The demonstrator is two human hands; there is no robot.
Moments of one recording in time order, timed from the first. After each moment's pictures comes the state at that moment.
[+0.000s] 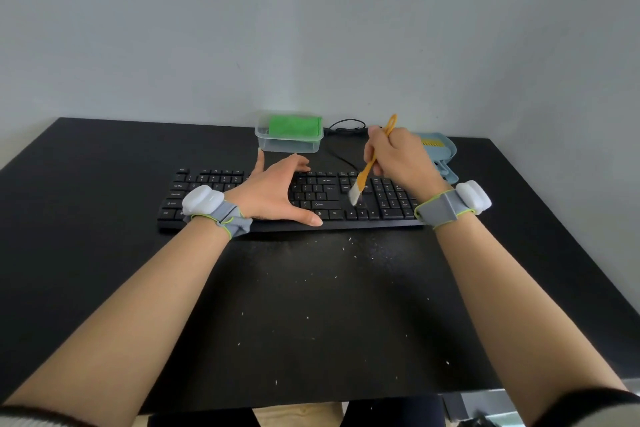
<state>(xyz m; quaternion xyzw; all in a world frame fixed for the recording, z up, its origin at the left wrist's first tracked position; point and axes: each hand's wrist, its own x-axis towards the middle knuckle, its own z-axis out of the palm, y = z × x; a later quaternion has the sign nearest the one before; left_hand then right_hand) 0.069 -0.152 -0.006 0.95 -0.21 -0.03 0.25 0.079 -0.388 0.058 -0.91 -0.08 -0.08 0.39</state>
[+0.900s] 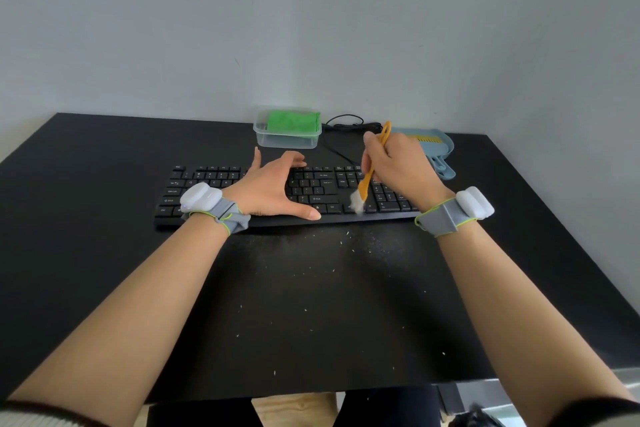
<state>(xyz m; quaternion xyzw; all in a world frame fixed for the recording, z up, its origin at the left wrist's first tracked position) 0.067 -0.151 -0.010 0.95 -0.19 -0.04 0.25 0.059 -0.391 0.055 -0.92 -0.12 -0.09 0.35</state>
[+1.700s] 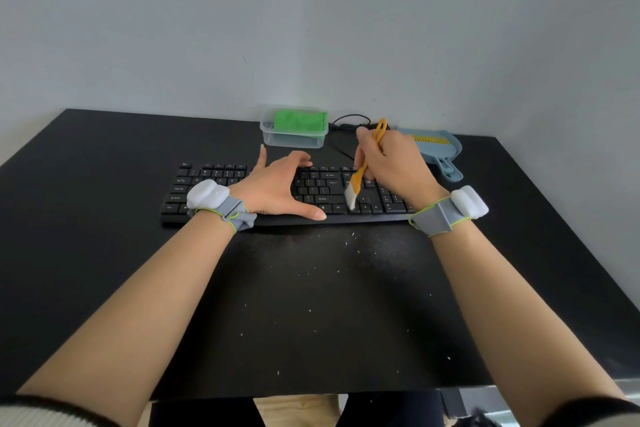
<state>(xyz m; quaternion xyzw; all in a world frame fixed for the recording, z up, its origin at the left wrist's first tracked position) 0.068 -0.150 -0.009 0.95 -0.19 -0.04 0.23 0.062 -0.373 0.056 -0.92 -0.14 -0.08 0.35</state>
